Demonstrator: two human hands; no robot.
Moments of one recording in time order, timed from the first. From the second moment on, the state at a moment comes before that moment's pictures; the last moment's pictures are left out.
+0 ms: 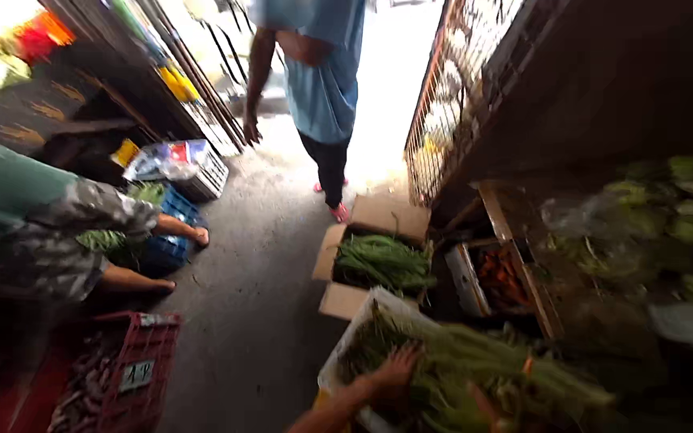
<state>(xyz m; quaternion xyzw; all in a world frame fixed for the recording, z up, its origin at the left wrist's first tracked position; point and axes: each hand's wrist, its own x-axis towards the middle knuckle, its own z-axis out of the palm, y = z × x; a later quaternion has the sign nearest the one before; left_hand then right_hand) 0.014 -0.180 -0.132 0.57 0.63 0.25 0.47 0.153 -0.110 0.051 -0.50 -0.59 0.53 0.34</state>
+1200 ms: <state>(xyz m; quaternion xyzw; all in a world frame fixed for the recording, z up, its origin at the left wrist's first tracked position) -0.244 0.025 -0.498 0.48 0.82 0.01 0.31 -0.049 0.171 -0.433 -0.44 -0.84 0.18 -0.25</state>
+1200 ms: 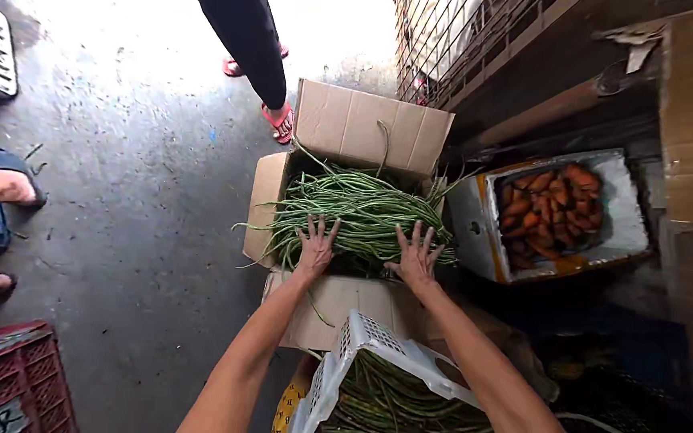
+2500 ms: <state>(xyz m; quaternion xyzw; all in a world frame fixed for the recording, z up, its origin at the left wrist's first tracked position) -0.043 -0.179 -0.235 0.13 0.78 0.34 0.50 0.078 -0.025 -0.336 -0.44 -0.79 0.39 -0.19</state>
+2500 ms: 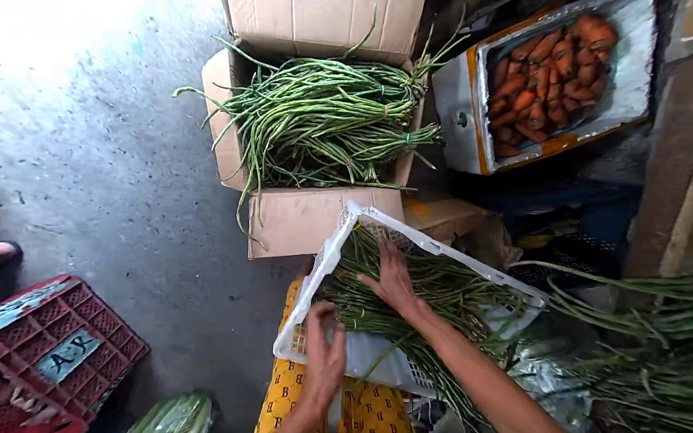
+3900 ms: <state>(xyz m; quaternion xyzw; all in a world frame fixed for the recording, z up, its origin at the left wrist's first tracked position) 0.005 -0.213 -0.333 -0.21 0.55 0.51 0.62 0.096 -0.033 -0.294 -0.38 -0.68 0.52 -0.35</state>
